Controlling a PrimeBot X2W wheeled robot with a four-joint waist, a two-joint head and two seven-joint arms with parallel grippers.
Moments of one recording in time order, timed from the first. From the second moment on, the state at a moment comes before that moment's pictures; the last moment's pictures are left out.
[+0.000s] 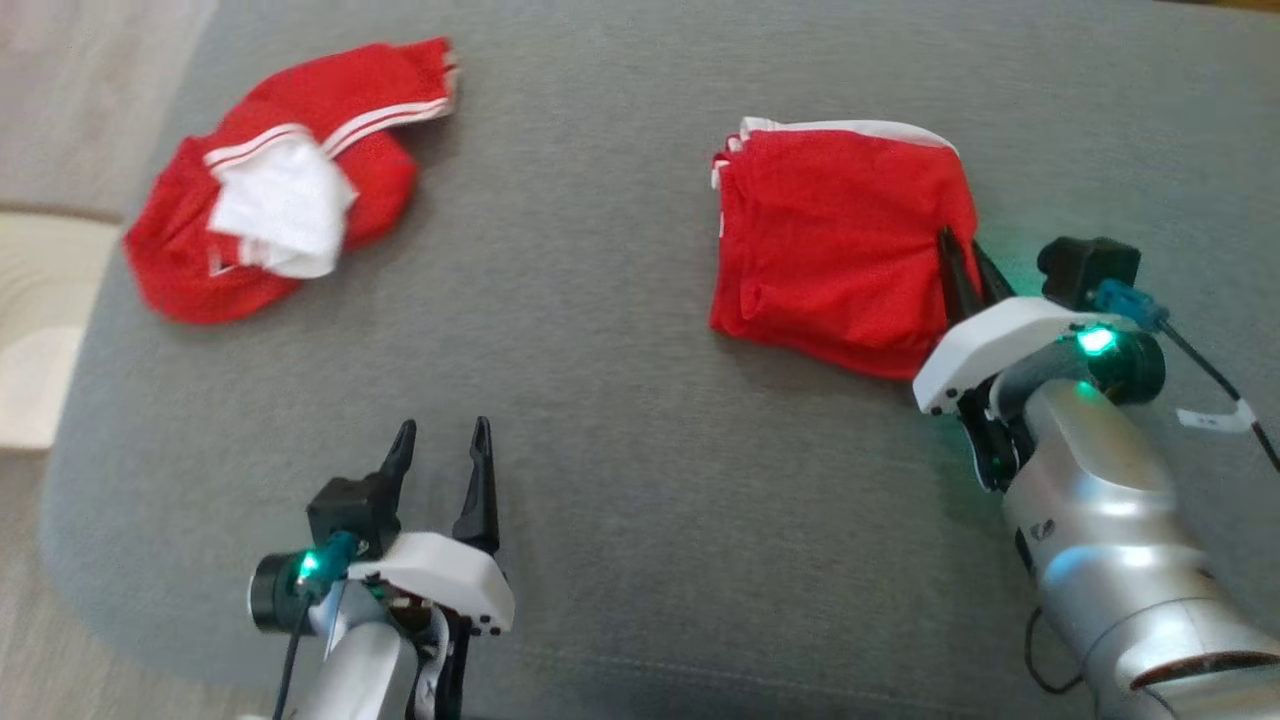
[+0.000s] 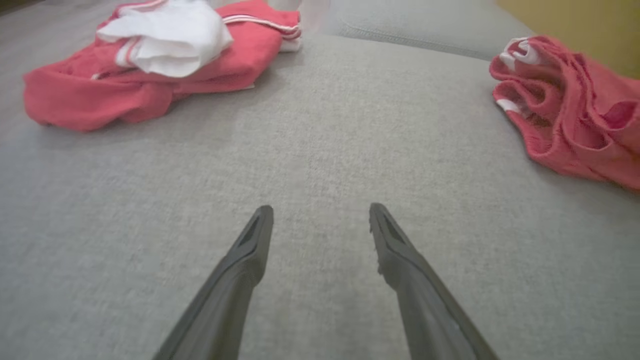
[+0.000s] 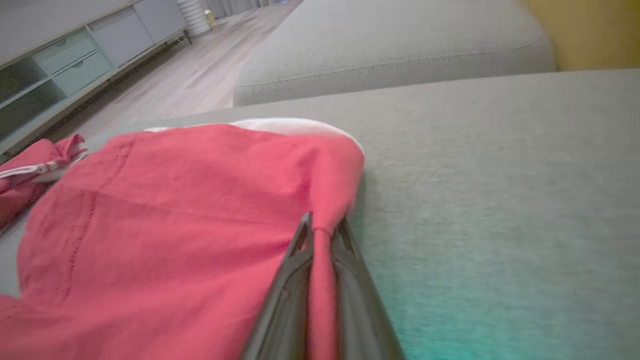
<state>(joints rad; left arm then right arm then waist) -0.15 0.04 -0.33 0.41 -0.27 0.14 -0.26 -0.75 -0.06 0.14 1.15 0.26 0.13 -0.25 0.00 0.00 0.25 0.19</state>
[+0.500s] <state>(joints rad) -0.26 0.04 -0.31 0.43 -0.20 0.10 -0.26 -0.70 -0.06 0.28 0.97 0.35 0.13 -0.25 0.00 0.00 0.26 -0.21</state>
